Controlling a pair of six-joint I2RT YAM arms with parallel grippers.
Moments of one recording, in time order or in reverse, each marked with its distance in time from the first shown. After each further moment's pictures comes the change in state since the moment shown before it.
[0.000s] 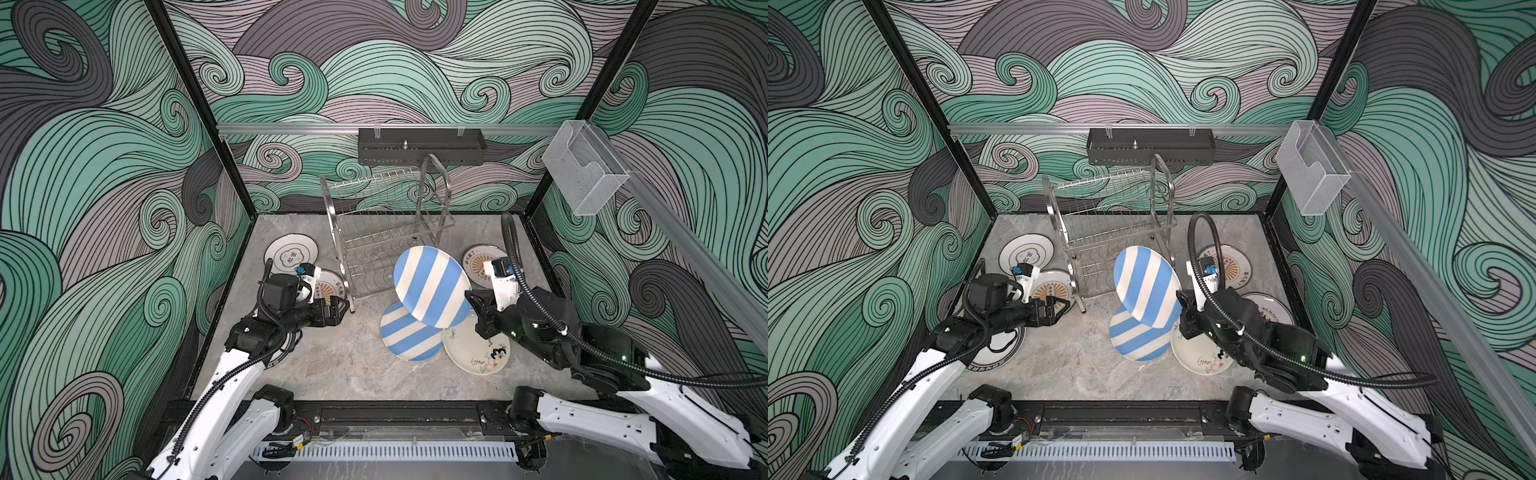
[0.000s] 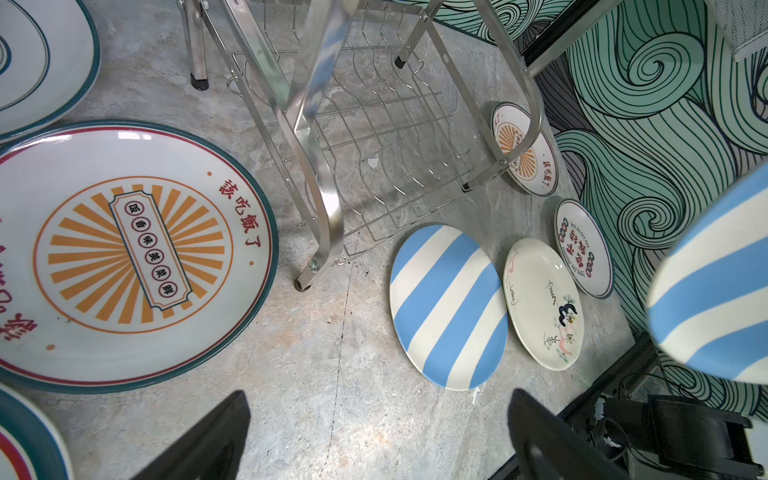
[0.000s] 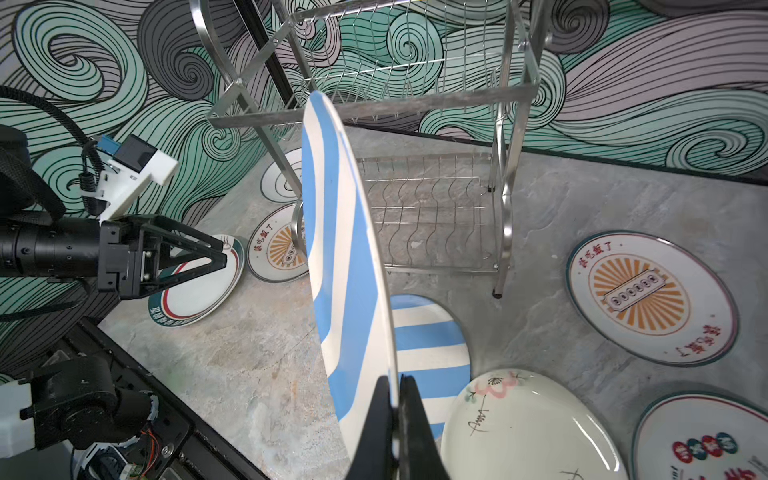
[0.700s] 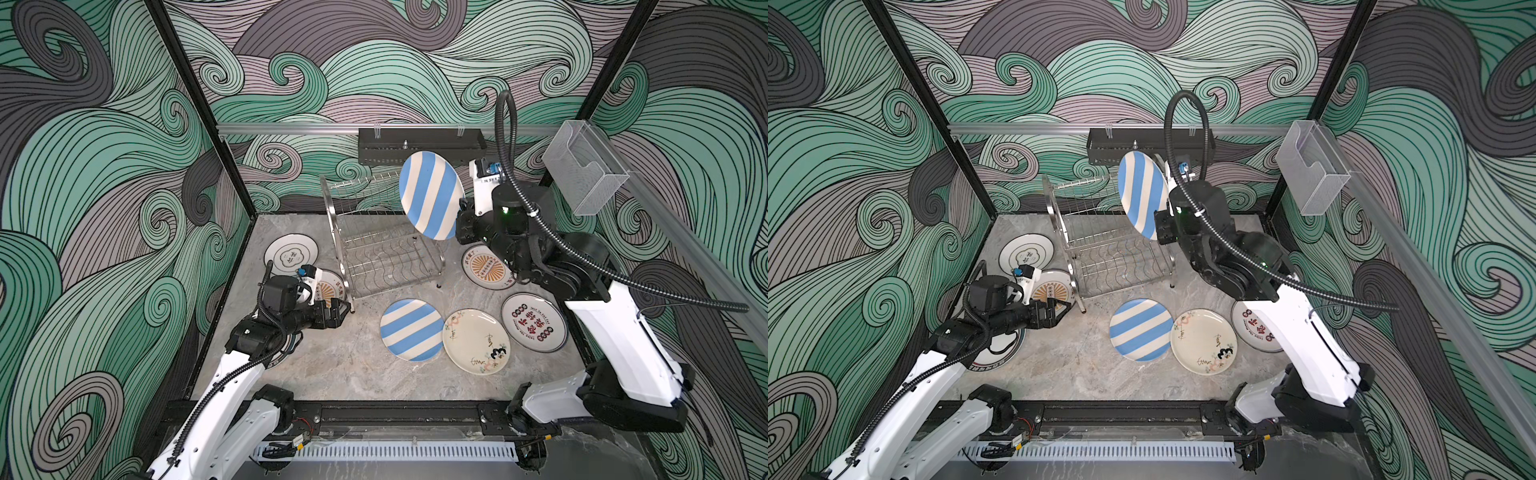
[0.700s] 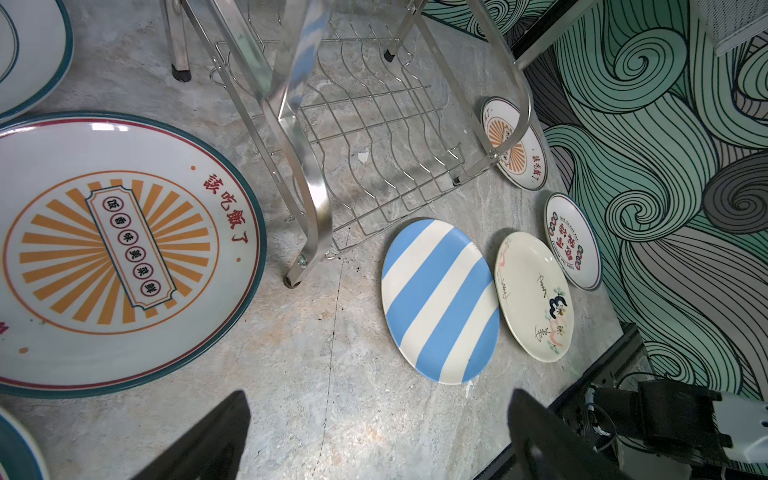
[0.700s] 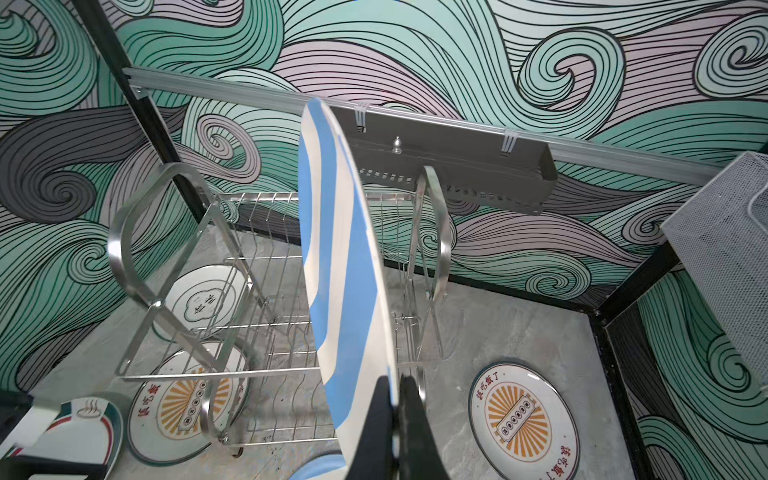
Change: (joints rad) left arm 0.000 -0.017 -0.021 0.014 0.029 0.000; right arm -0.226 0.626 0.864 -0.094 0.137 -0.267
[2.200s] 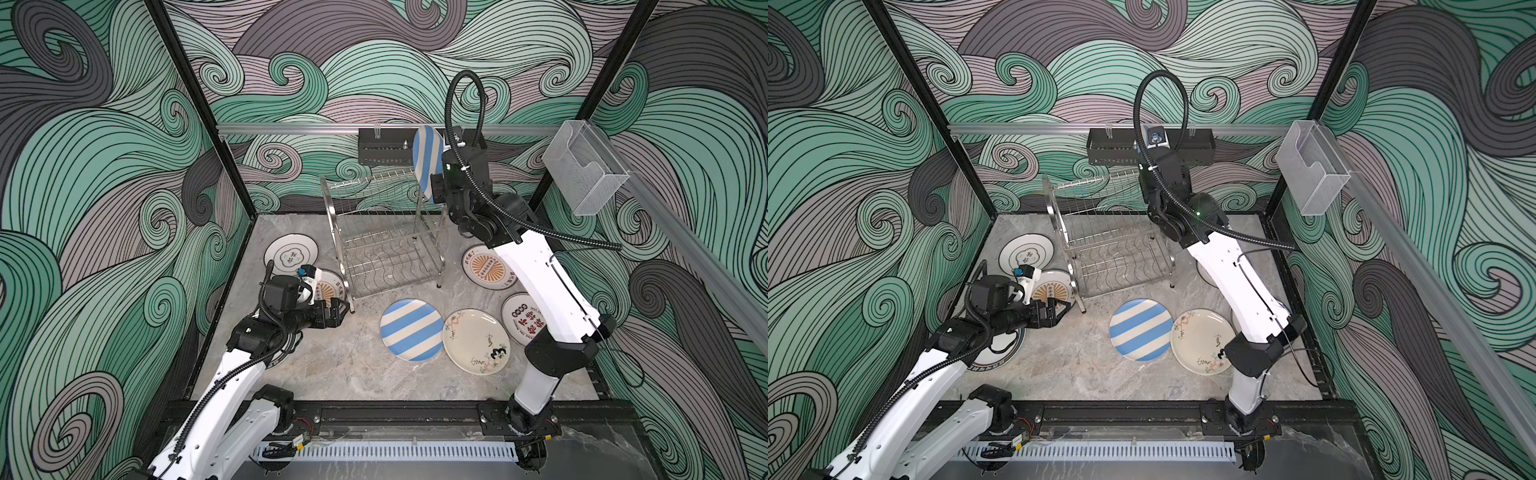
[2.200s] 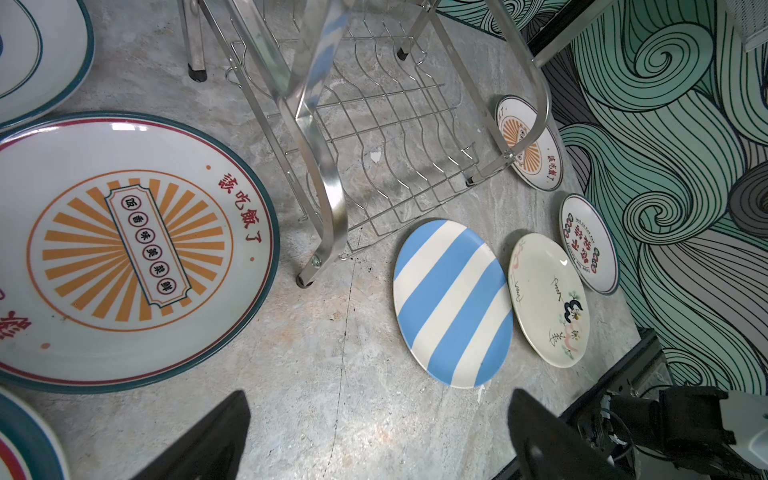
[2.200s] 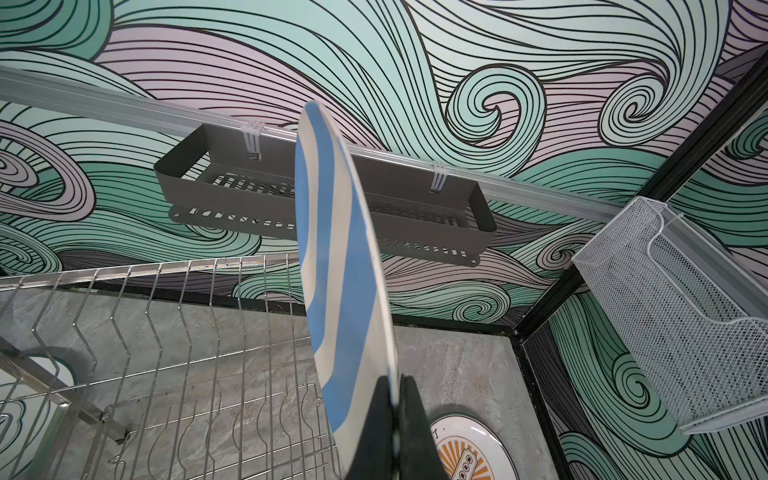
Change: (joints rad) left arm 0.000 0.017 -0.003 0.000 -0.030 0.008; right arm -0.137 0.330 0.201 0.156 0.159 -0.127
